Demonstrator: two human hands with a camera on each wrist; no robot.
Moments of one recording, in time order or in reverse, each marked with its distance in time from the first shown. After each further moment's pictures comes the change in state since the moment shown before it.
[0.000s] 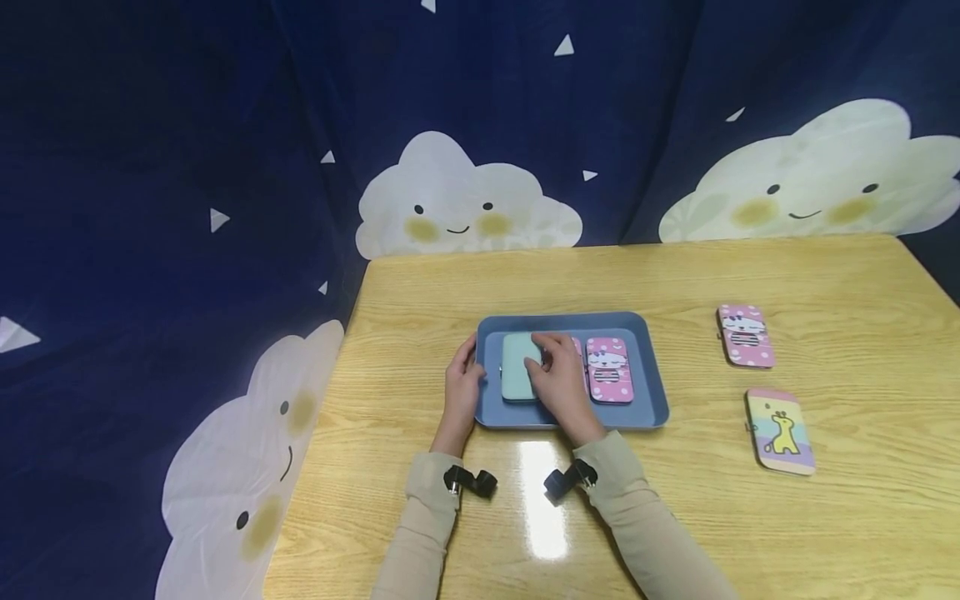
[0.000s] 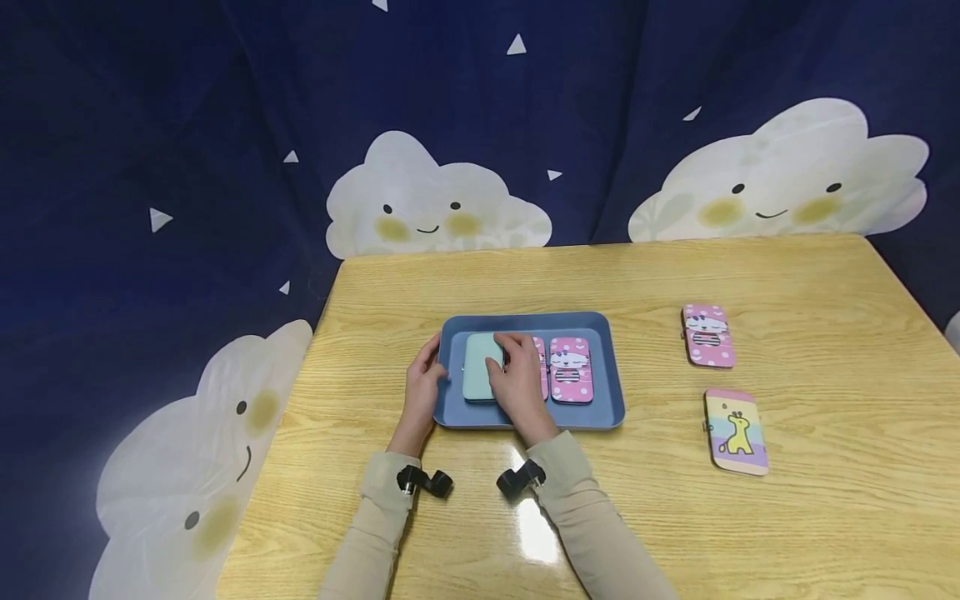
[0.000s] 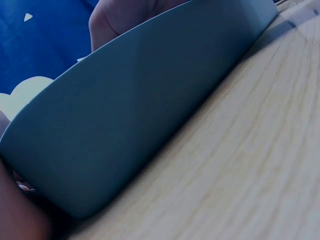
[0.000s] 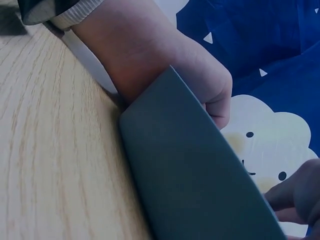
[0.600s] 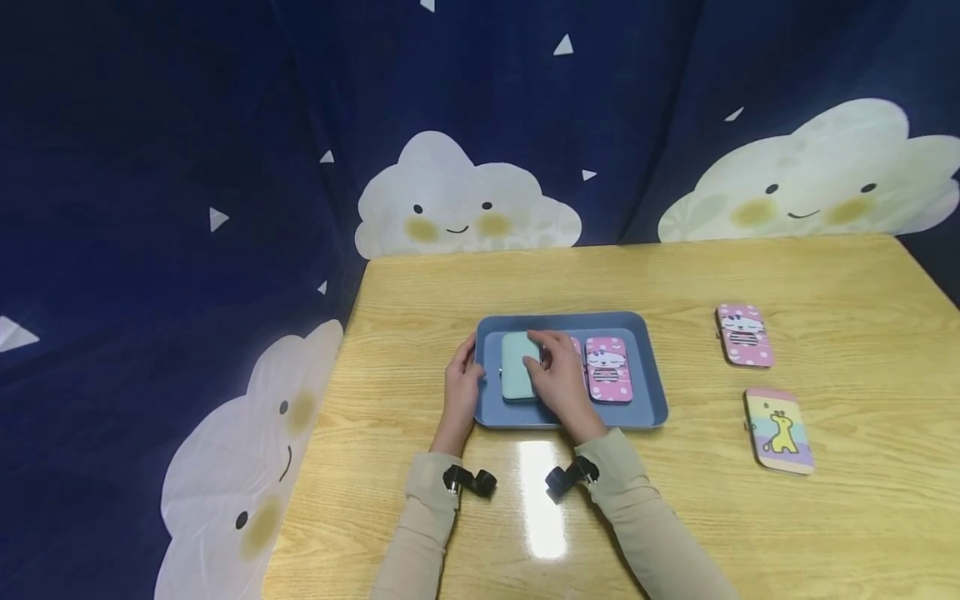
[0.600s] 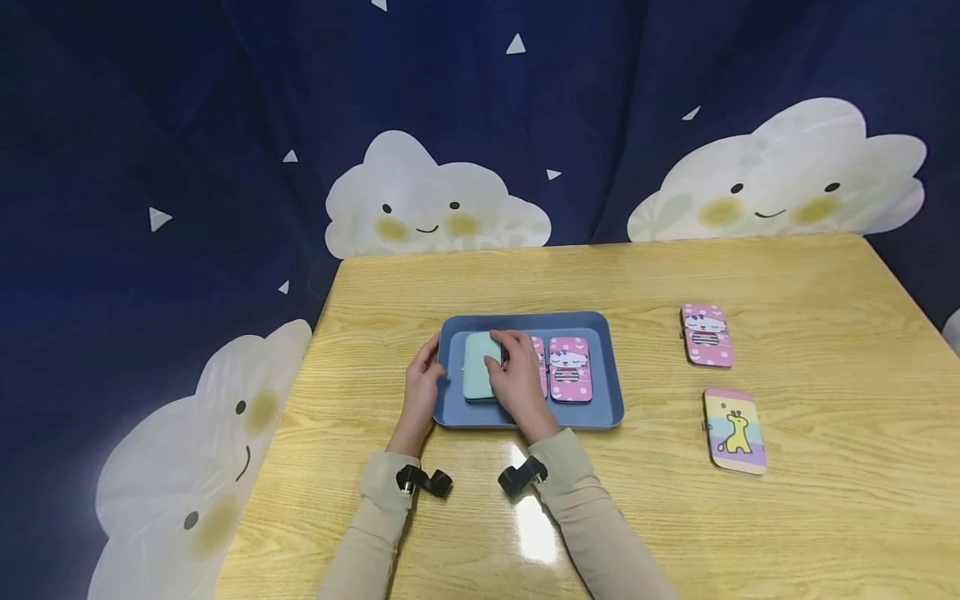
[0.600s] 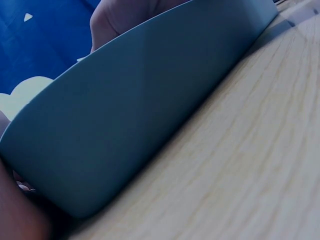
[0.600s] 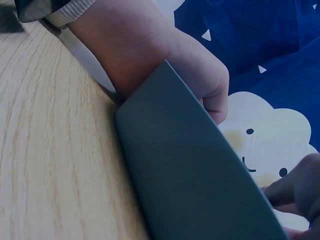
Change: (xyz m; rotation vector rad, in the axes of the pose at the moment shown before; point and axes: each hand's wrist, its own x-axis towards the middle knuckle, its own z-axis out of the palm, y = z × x) left_hand 0.000 0.000 -0.001 0.010 -0.011 -0.013; right_hand 0.002 0.001 -0.002 -0.001 -0.019 -0.028
